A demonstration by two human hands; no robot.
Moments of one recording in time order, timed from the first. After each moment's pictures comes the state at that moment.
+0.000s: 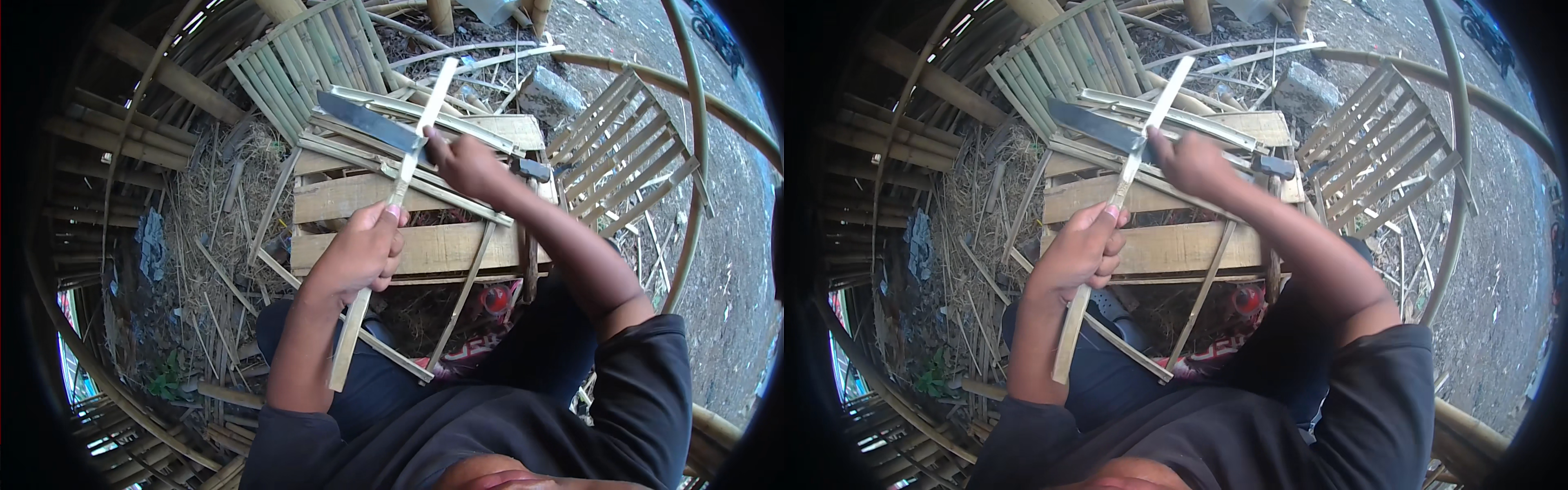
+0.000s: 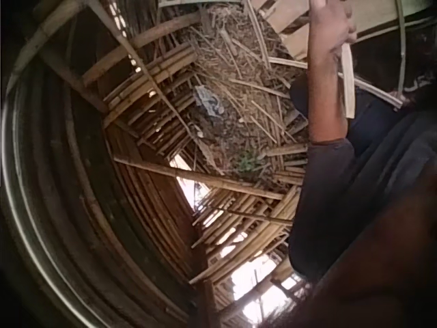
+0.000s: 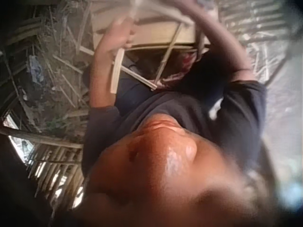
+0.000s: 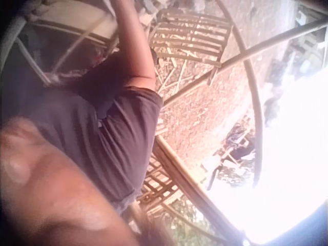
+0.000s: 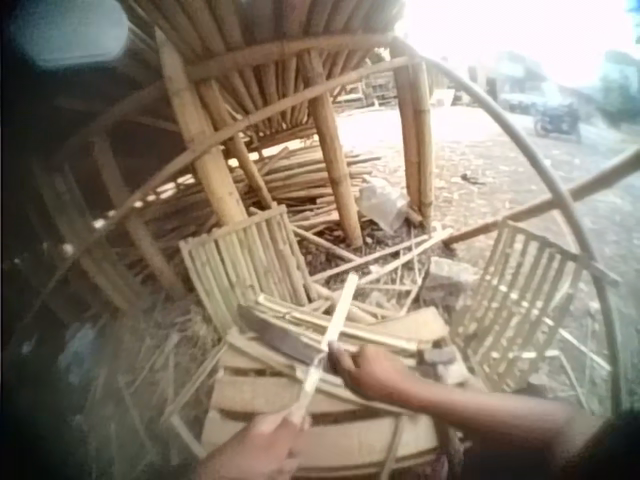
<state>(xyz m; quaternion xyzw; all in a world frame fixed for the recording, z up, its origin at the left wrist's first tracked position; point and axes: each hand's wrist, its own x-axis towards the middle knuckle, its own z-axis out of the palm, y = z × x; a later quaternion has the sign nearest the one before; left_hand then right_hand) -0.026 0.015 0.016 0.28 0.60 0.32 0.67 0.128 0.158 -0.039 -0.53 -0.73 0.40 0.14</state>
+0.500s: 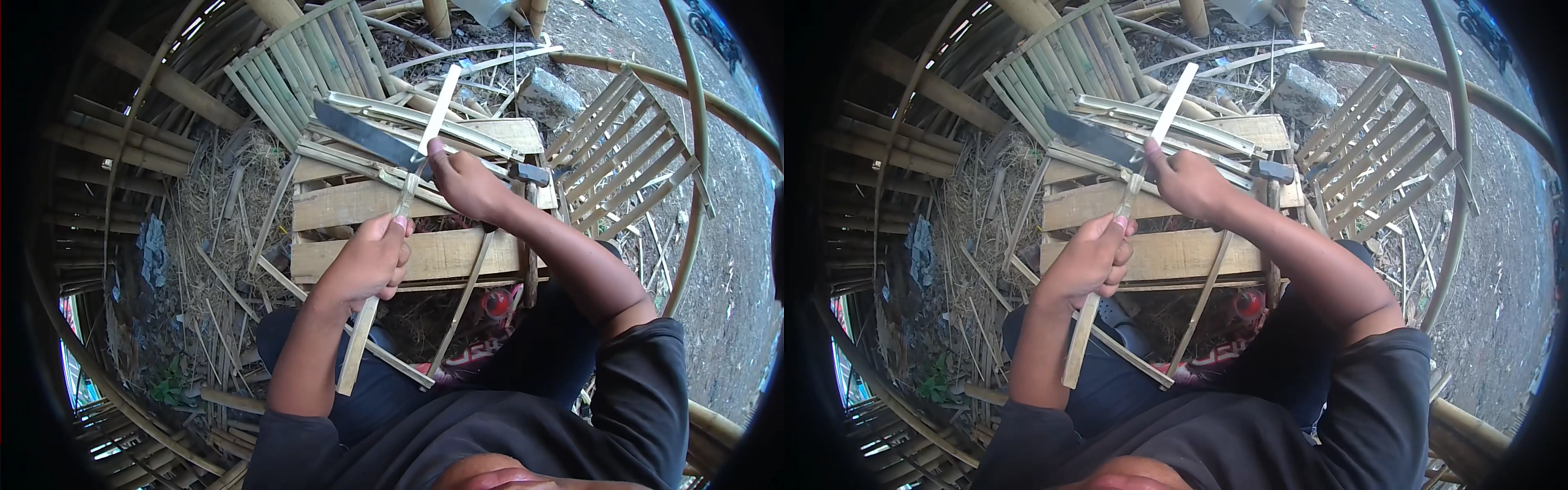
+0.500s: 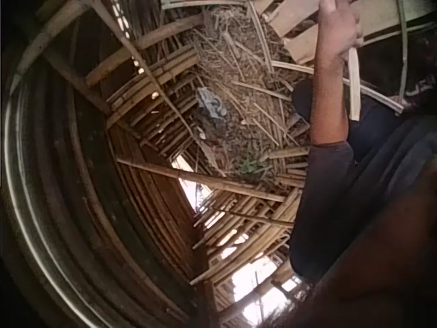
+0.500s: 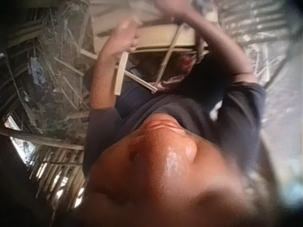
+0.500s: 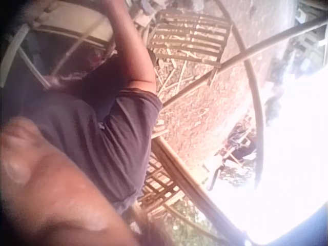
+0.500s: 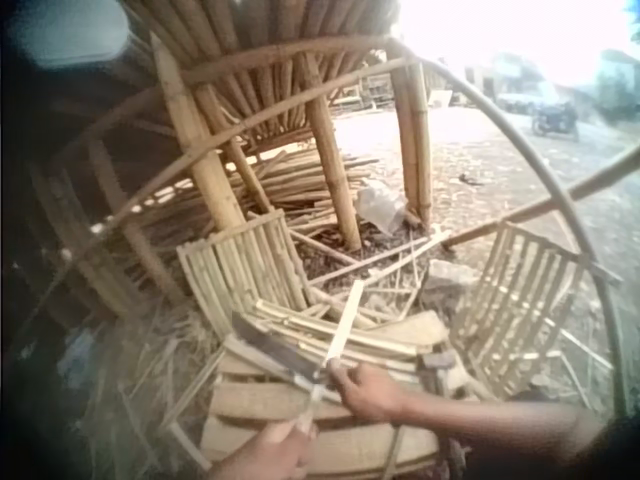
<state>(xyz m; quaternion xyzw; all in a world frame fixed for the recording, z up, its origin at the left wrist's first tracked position) -0.017 0.020 0.009 0.27 0.61 0.30 0.69 0.136 0.150 -0.049 -0.46 -0.70 0.51 0.21</state>
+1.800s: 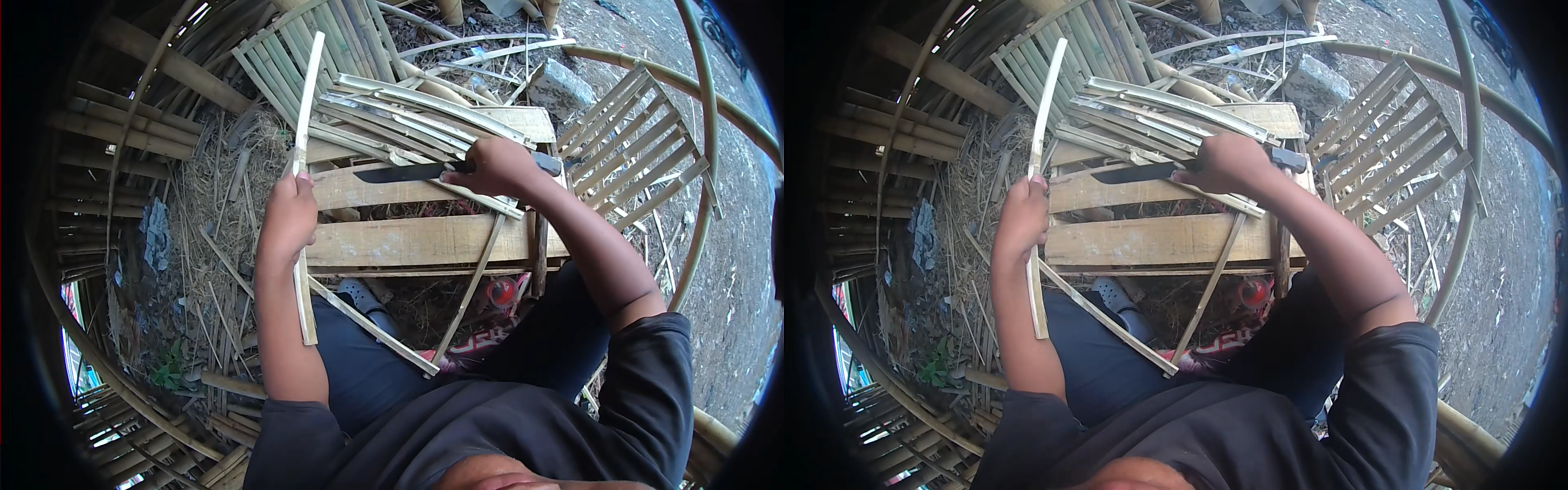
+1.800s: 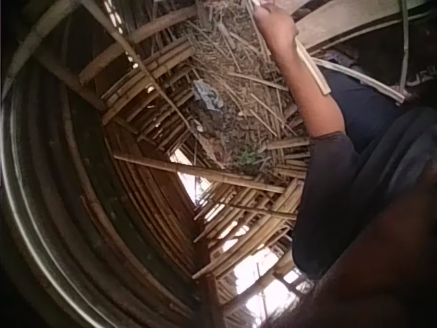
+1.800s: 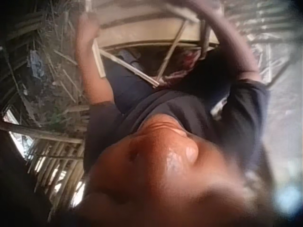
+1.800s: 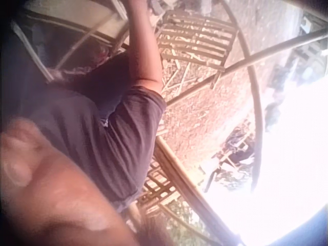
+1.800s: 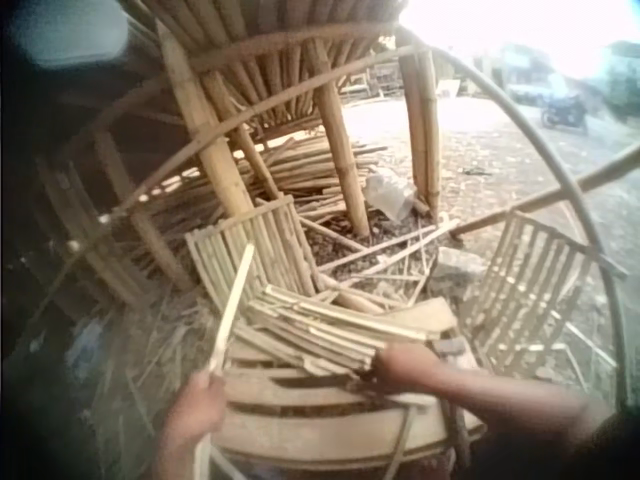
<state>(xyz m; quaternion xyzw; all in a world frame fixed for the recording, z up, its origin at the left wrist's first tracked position) -0.108 0.023 0.008 0.36 0.84 0.29 0.28 0.152 0.170 -0.056 -0.44 -0.87 0.22 -0.06</state>
